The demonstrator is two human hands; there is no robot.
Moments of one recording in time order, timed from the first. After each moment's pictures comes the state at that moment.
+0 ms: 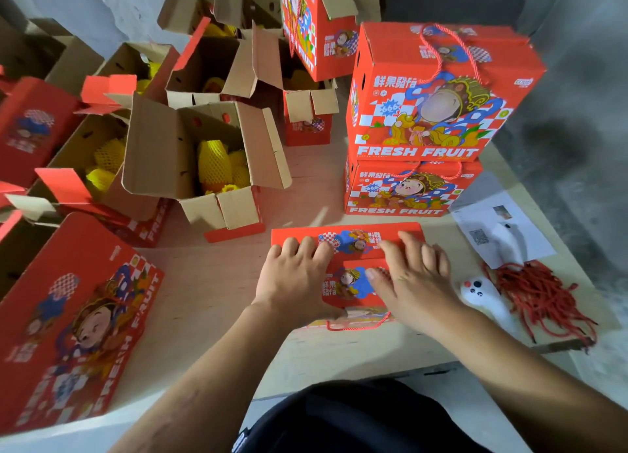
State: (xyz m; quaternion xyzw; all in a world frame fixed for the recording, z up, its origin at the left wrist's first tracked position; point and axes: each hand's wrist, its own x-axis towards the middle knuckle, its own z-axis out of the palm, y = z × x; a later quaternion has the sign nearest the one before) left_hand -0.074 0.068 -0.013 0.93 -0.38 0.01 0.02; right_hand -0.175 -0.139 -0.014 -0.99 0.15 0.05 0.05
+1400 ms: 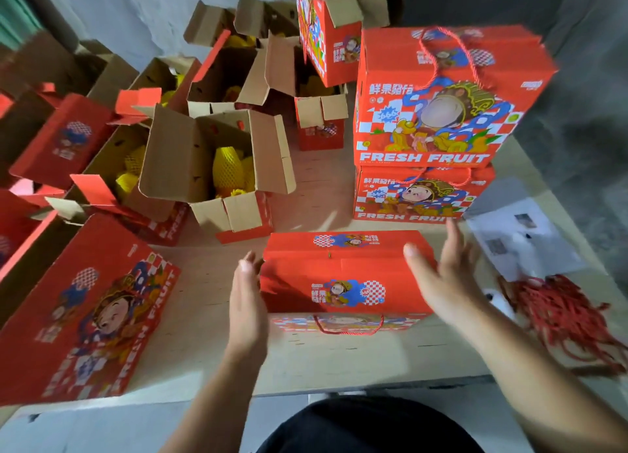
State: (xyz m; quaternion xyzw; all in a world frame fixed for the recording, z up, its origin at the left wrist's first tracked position) left_hand -0.115 0.096 -0.024 0.70 0.12 -0.07 0.70; right_hand -0.177 -0.193 0.010 -0.87 0.29 -0.05 0.40
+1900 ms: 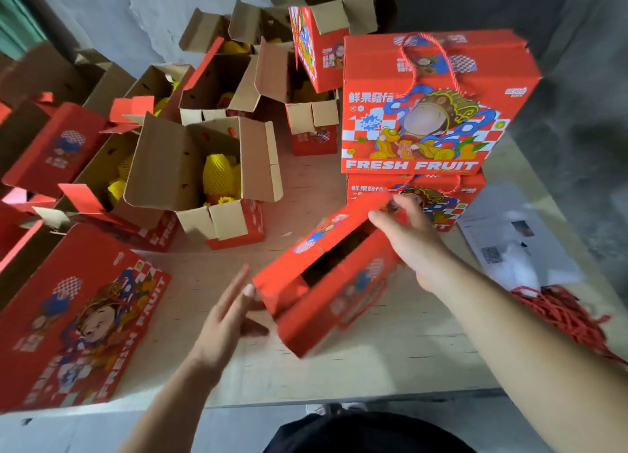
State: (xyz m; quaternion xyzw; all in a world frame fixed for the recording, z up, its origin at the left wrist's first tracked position) left_hand -0.120 0.117 -0.008 0.78 0.04 -0.22 0.59; right_hand -0.103 -0.207 0.036 -0.73 0.28 -0.01 0.62
